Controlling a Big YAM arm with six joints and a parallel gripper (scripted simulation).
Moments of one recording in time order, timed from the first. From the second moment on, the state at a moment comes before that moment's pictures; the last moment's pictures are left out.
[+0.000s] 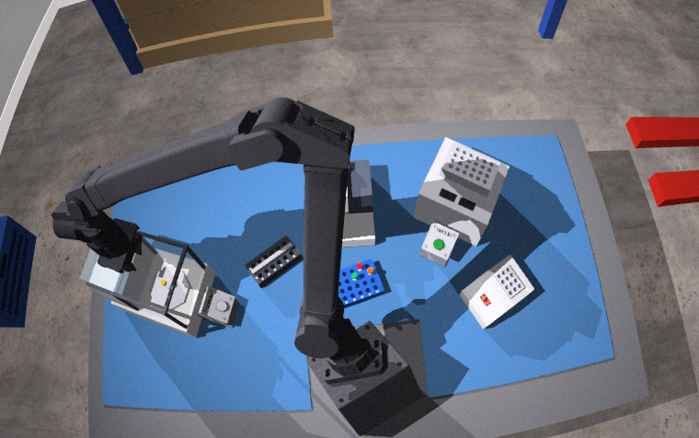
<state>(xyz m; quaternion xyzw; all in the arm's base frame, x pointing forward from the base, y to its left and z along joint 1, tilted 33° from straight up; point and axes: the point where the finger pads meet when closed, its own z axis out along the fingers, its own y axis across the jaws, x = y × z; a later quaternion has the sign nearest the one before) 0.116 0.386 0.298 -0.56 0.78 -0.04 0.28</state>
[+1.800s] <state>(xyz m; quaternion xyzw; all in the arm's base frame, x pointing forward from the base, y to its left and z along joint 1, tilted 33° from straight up) 0.114 0.397 0.310 -0.53 0.80 -0.02 0.29</state>
